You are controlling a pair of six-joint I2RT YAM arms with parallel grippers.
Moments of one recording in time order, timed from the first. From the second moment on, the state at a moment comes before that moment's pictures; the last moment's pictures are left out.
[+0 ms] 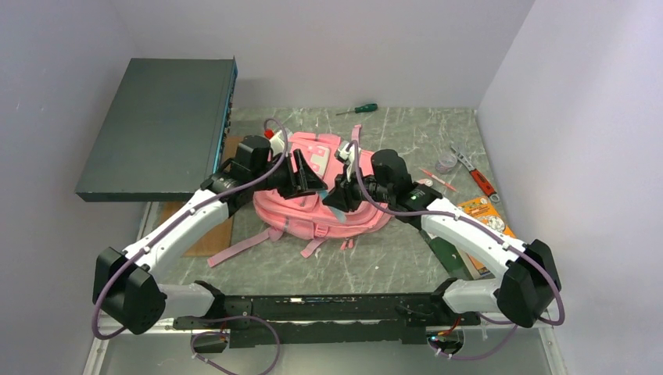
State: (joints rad) left arm -0.52 1.26 1.03 -0.27 0.50 -0.85; right arm 0.69 1.27 0.95 -0.11 -0.47 0.05
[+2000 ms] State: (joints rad) left arm -0.40 1.17 0.98 0.26 0.75 -1.02; right arm 0.41 1.27 0.63 1.08 -0.96 1.49
